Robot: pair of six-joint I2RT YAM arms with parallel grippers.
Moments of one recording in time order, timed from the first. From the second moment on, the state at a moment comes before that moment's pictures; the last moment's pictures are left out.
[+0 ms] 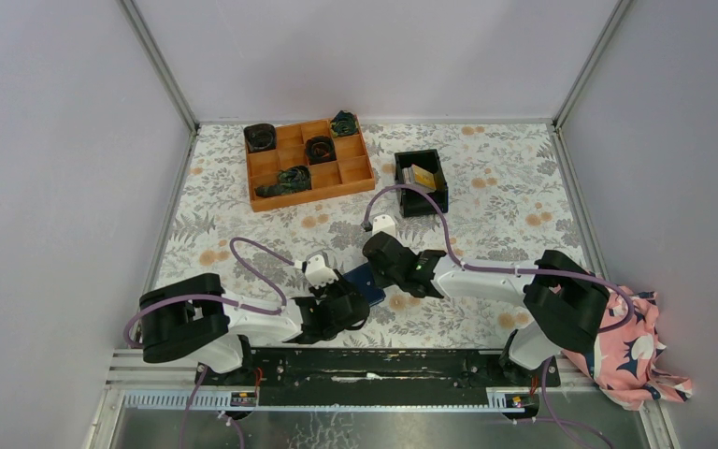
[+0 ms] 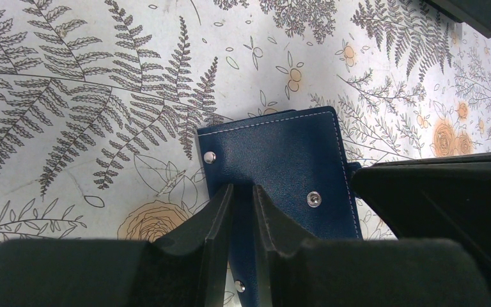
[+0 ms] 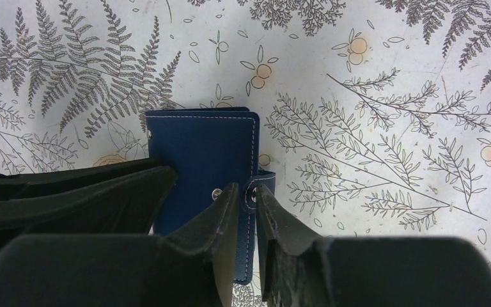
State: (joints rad) left arm -1.24 1.47 0.45 0.07 -0.83 -1.42; right arm 1.03 1.56 0.86 -0.17 0.30 0.52
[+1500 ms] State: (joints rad) left arm -1.24 1.50 0.48 0.07 -0.84 -1.40; right arm 1.02 1.58 0.87 -0.20 0.30 0.49
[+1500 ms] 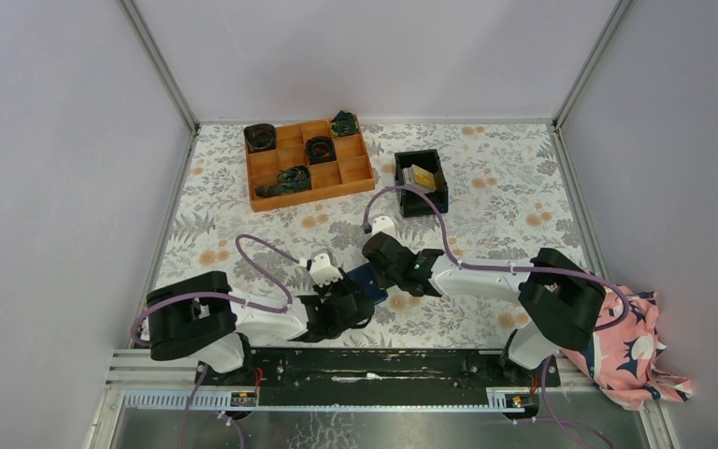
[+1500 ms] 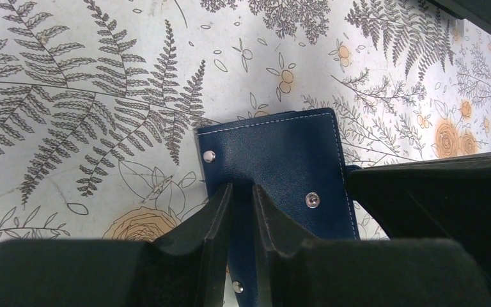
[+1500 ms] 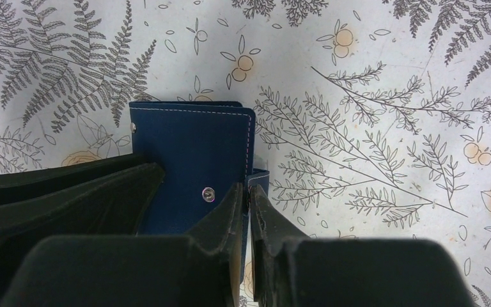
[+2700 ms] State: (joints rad) left arm -1.27 1.47 0.39 0.38 -0.63 -1.26; right arm 1.07 1.63 0.88 -0.21 0.37 0.47
